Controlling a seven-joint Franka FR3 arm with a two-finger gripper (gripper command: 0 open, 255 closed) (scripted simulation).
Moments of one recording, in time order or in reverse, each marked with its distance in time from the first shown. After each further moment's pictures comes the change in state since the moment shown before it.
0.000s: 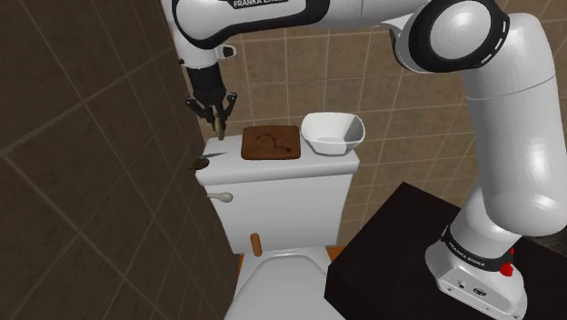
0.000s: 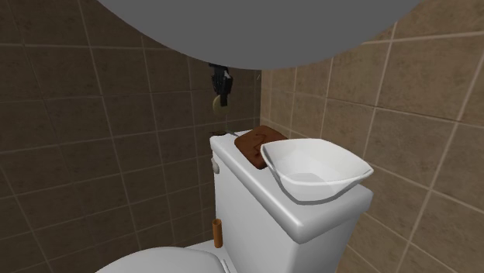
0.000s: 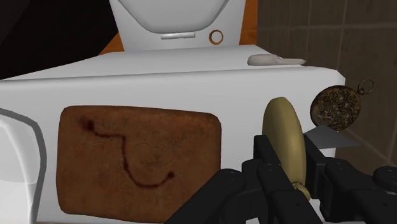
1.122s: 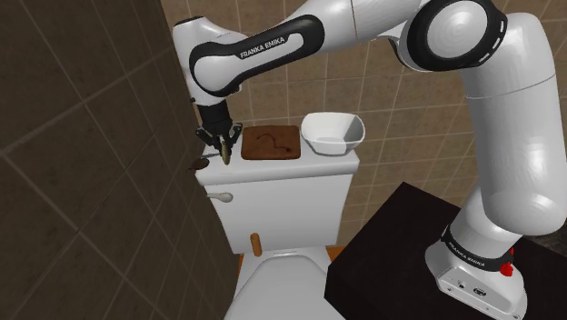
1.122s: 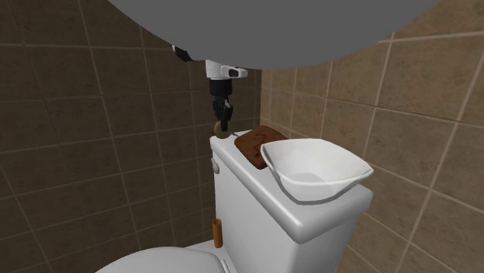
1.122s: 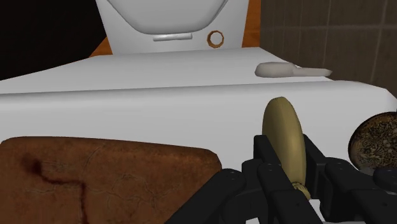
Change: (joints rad) arm -0.033 -0.001 -0.007 -0.234 -0.008 0.227 0.023
